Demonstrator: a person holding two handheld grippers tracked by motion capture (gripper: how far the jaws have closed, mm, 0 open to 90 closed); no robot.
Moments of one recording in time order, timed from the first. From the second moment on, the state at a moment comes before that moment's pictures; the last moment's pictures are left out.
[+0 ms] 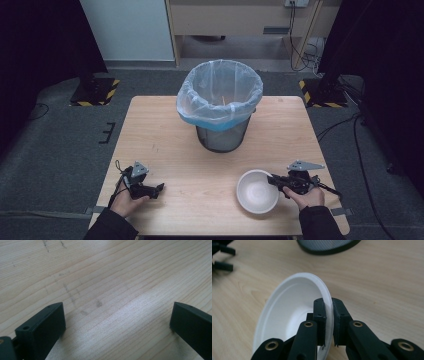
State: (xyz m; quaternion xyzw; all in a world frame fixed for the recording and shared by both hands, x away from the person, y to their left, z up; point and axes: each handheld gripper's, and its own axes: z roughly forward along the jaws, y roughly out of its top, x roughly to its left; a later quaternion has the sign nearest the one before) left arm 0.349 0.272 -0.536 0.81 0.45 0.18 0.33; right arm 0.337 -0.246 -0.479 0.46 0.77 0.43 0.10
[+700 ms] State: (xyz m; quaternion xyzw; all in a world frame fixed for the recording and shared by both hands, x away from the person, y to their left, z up) left arm 0.349 0.272 -0.536 0.81 0.45 0.18 0.33; right arm 0.337 -0.276 -0.440 0.48 0.67 0.53 0.20
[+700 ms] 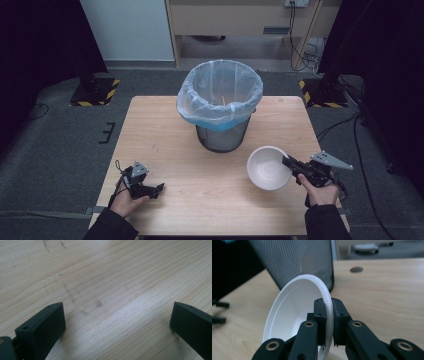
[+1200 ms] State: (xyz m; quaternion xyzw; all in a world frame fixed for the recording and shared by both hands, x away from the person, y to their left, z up) left arm 0.349 0.272 -0.536 0.81 0.45 0.18 0.33; right arm 0.336 -0.302 -0.410 0.50 0.56 0.61 0.26
